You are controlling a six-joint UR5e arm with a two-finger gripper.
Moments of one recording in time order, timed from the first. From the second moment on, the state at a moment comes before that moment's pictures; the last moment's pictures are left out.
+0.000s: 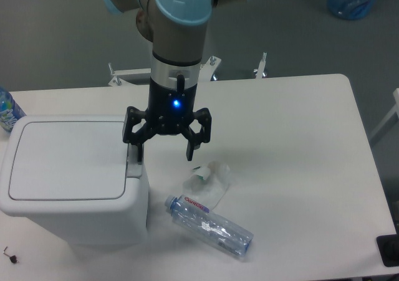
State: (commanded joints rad) arm 2.35 -1.74 -1.53 -1.07 1.28 0.15
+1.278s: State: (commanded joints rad) arm 2.55 -1.69 -1.41 -1.18 1.60 0.87
